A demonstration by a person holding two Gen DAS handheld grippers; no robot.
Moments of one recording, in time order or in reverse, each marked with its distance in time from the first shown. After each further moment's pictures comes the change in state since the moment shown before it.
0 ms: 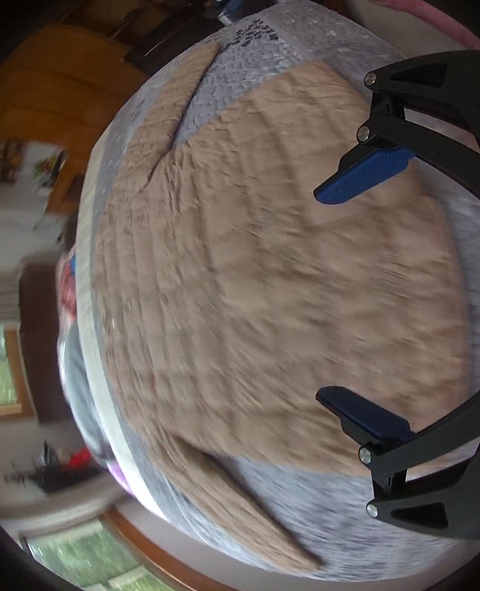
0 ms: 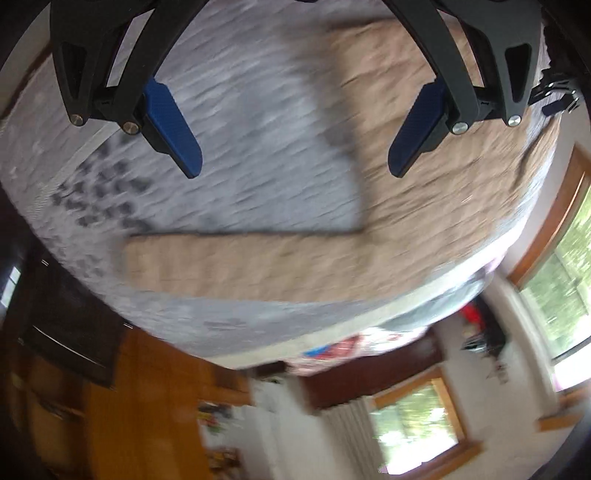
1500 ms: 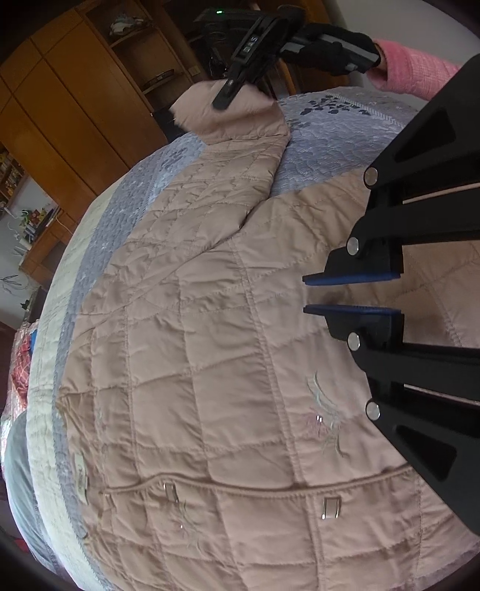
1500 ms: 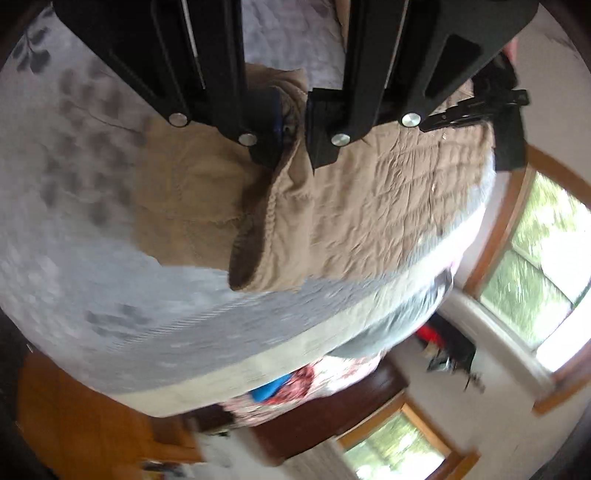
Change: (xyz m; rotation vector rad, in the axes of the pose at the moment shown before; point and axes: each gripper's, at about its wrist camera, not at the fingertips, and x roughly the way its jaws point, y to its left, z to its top) left arm 0.177 -0.027 0.163 -0.093 0.155 -0.505; right arm 0.169 0.061 0.120 -0.074 0.227 0.326
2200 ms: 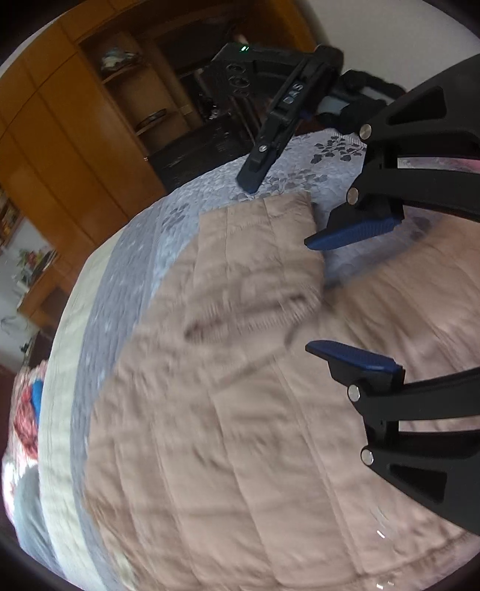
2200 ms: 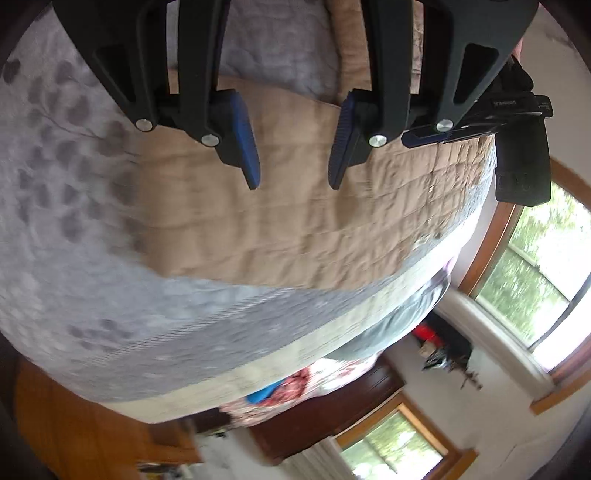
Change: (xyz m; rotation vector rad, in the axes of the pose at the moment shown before) left arm 0.037 -0.082 0.041 0.077 0.009 -0.147; right arm -0.013 -0.027 -0.019 0.082 -0.053 0.004
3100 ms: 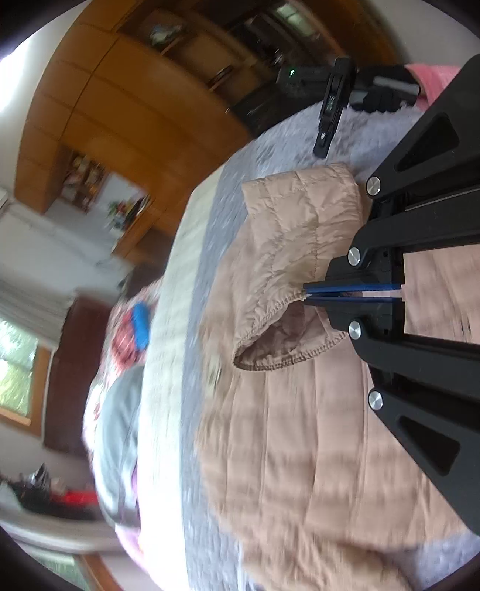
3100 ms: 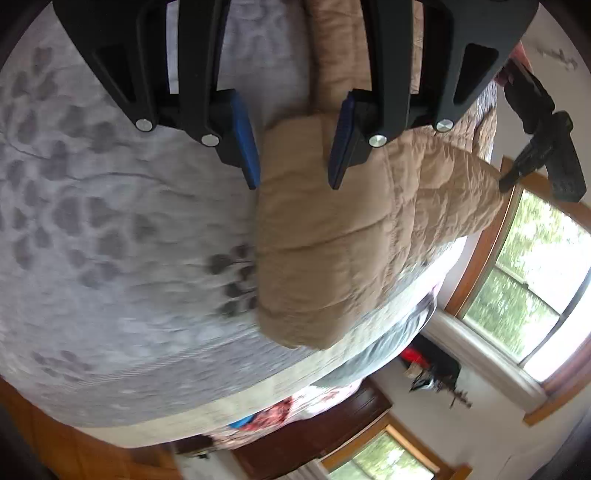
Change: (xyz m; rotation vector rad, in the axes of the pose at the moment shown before) left arm -0.197 0.082 -0.054 -0.051 -0.411 0.291; right arm 0.053 0.049 -0.020 -0.071 0.137 0.111
